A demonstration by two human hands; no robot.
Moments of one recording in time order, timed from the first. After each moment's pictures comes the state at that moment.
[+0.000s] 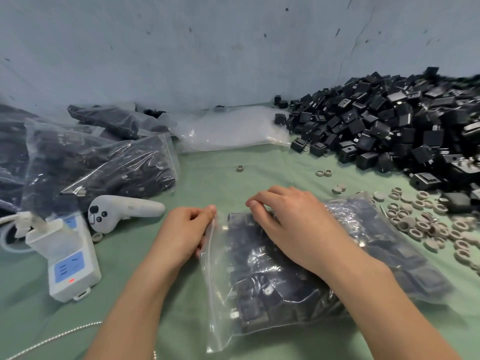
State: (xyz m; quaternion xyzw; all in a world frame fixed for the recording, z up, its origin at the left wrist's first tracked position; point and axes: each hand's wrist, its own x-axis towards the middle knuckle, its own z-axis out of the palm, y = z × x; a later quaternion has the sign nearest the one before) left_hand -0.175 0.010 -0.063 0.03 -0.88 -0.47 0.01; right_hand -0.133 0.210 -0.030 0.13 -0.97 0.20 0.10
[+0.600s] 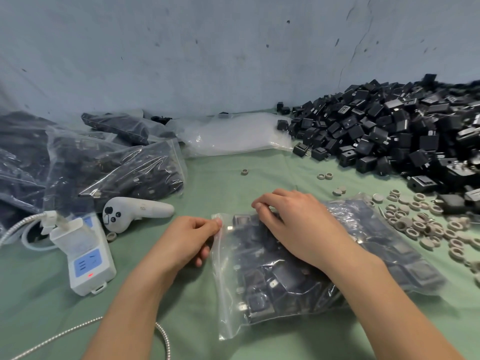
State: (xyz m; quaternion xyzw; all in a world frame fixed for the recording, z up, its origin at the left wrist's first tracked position) left_hand -0.159 -0.005 -0.055 0.04 -0.84 -0.53 -0.11; right_hand -0.132 0.210 -0.029 0.12 -0.97 0.20 0.10
